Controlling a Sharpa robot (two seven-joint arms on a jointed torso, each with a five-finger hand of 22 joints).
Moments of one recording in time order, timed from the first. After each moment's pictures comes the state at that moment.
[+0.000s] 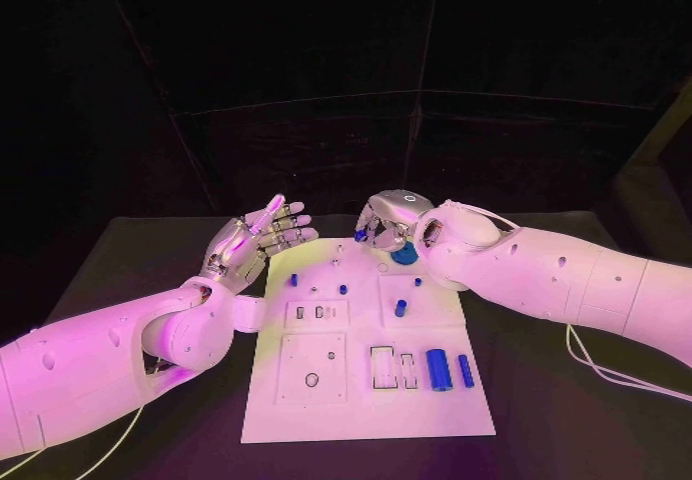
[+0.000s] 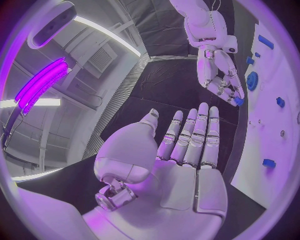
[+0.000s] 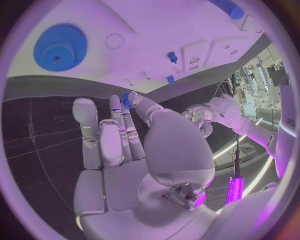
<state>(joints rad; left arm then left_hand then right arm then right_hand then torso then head) 1.16 -0.82 -0.07 1.54 0.11 -0.18 0.67 1.10 0.21 -0.02 0.11 0.10 0.80 0.20 0.13 0.06 0.83 0.23 0.15 0.06 0.89 0.19 0.21 0.09 0.15 0.69 0.29 0.25 0.11 1.26 -0.55 -0.01 1.22 -1.61 -0.32 -0.11 1.27 -0.03 0.43 -0.09 0.15 1.10 0.15 0.07 0.07 1.26 0.07 0.07 0.07 1.47 -0.01 1.33 1.13 0.15 1.20 0.10 1.18 0.73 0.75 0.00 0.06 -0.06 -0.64</state>
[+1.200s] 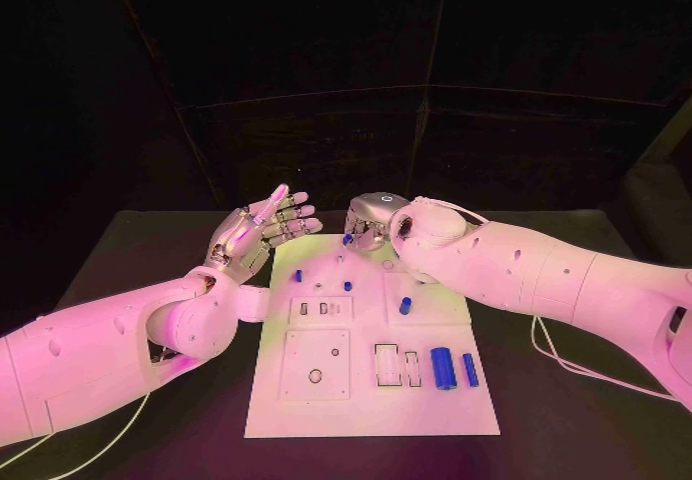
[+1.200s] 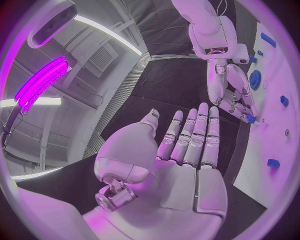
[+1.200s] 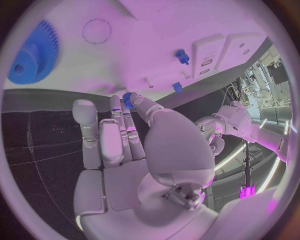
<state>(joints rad) 1.17 -0.82 -0.07 1.53 0.12 -0.17 0.67 1.10 0.21 -0.02 0.10 0.10 0.80 0.20 0.13 0.06 0.83 0.23 0.15 0.06 0.89 0.19 0.20 0.09 0.15 0.69 0.29 0.25 0.11 1.27 -0.39 -0.01 1.05 -1.63 -0.21 -0.15 1.27 -0.04 0.43 -0.06 0.11 1.11 0.15 0.06 0.07 1.26 0.08 0.07 0.07 1.47 -0.01 1.32 1.11 0.16 1.20 0.10 1.19 0.74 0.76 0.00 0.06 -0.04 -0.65</state>
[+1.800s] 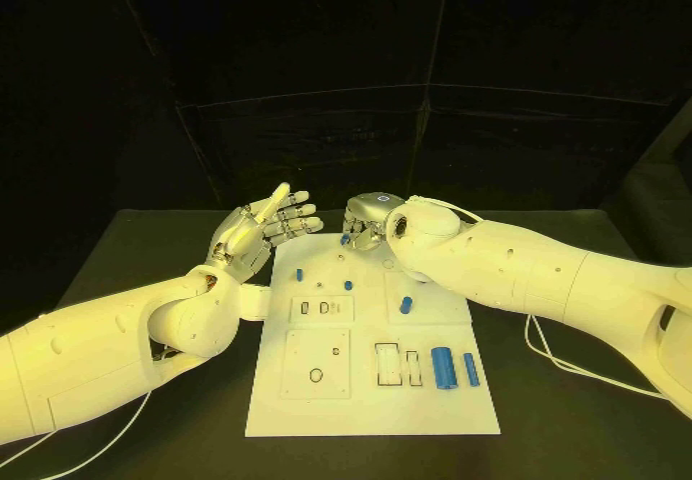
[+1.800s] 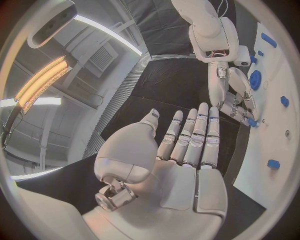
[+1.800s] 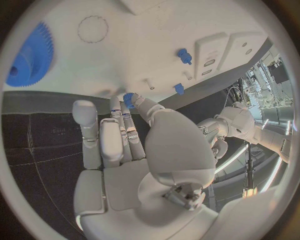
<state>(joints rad) 1.18 -0.82 -0.07 1.53 0.12 -0.17 0.67 1.10 0.21 -0.02 0.10 0.10 0.80 0.20 0.13 0.06 0.83 0.23 0.15 0.06 0.89 0.19 0.20 0.09 0.15 0.69 0.29 0.25 0.11 1.27 -0.36 -0.01 1.02 -1.63 -0.19 -0.16 1.25 -0.07 0.42 -0.03 0.11 1.08 0.16 0.06 0.07 1.21 0.09 0.06 0.07 1.47 0.00 1.31 1.09 0.16 1.20 0.10 1.19 0.75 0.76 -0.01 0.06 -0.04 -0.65</state>
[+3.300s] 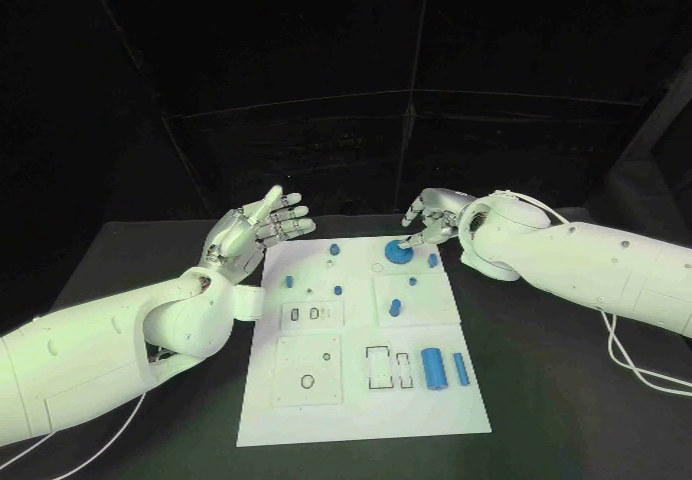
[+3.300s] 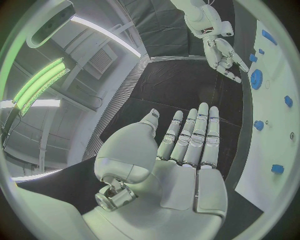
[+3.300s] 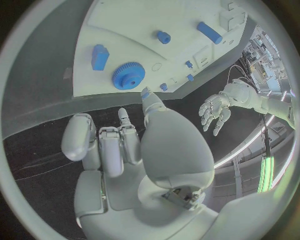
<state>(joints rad) 1.18 -0.82 -0.07 1.50 0.12 -0.17 0.67 1.10 0.21 -0.02 0.10 0.10 0.80 0.20 0.13 0.06 0.83 0.23 0.15 0.06 0.89 0.19 0.20 0.08 0.15 0.69 0.29 0.25 0.11 1.30 -0.68 -0.01 1.25 -1.40 -0.19 -0.24 1.32 -0.10 0.02 0.14 0.17 0.86 0.16 0.12 0.07 1.46 0.07 1.48 1.31 1.47 -0.01 1.52 1.31 0.10 1.35 0.10 1.38 1.08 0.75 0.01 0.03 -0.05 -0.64</state>
